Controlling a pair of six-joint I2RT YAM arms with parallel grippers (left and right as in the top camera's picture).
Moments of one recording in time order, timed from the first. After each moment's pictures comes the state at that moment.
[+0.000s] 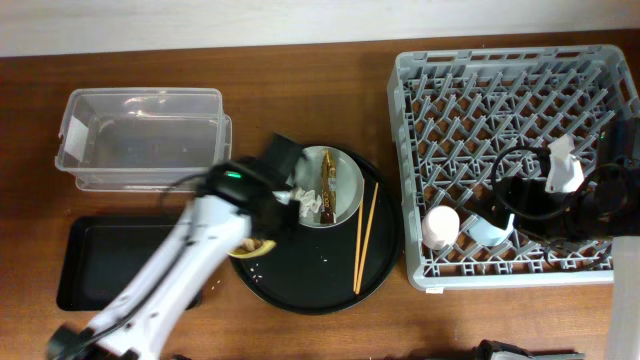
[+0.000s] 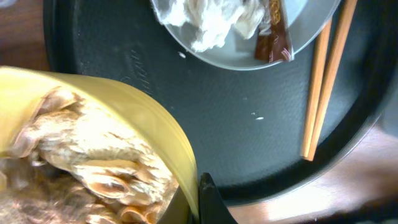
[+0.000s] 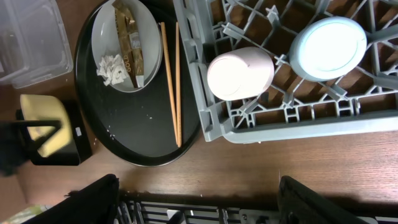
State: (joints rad) left arm -0.48 1.52 1.30 -1.17 0.06 -0.33; right arm -0.29 1.24 1.52 -1.62 -0.45 0.07
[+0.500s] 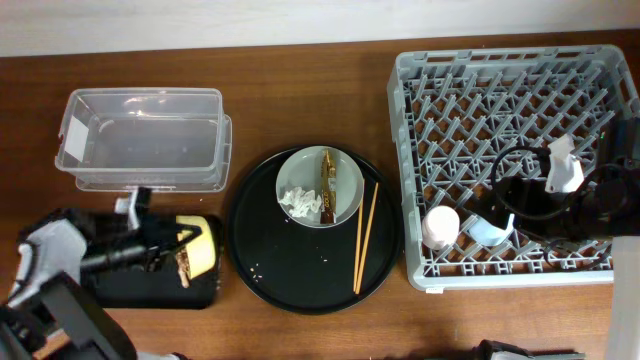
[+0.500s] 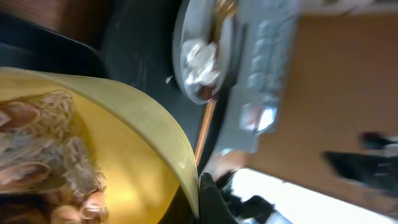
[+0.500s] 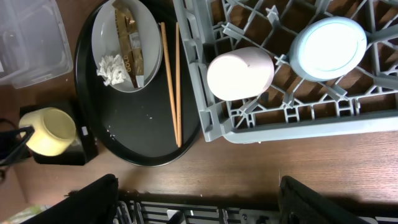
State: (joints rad) left arm 0.58 1.67 0.96 -1.21 1.07 0.41; right arm -0.29 1.24 1.52 -1.62 -0.45 0.07
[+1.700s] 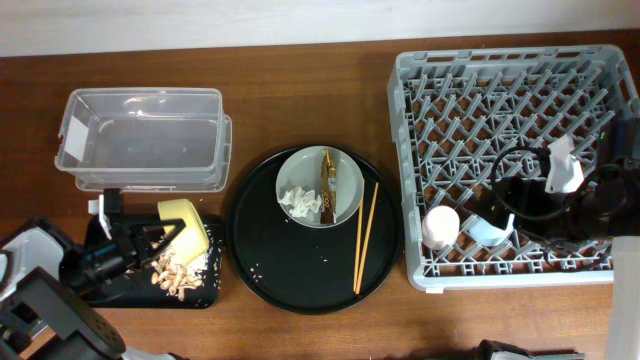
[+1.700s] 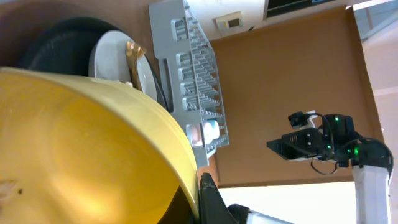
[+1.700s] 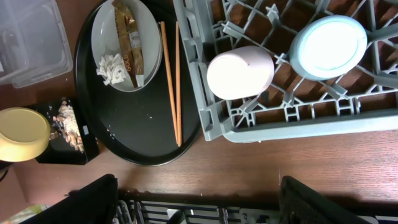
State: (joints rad) left arm 0.71 1.73 1.00 -1.68 1.31 1.12; right arm -0.29 1.24 1.52 -1.62 -0.45 0.07
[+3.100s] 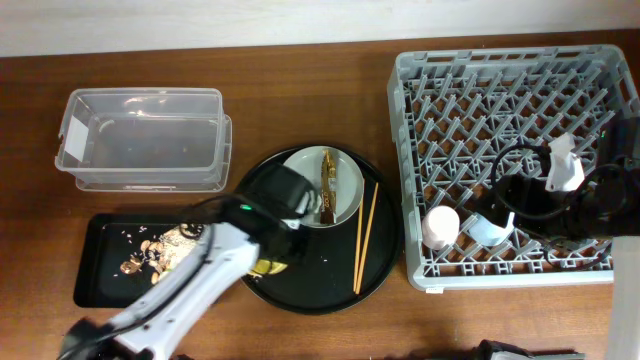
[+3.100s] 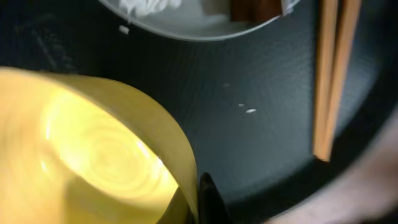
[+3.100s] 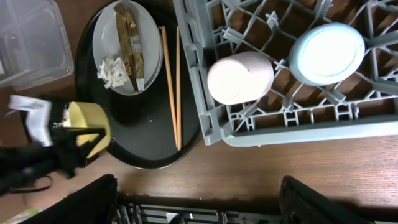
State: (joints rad) left arm -0.61 1.50 1.02 -0.89 0.06 -0.36; right arm -0.29 1.24 1.52 -1.60 -0.45 0.07
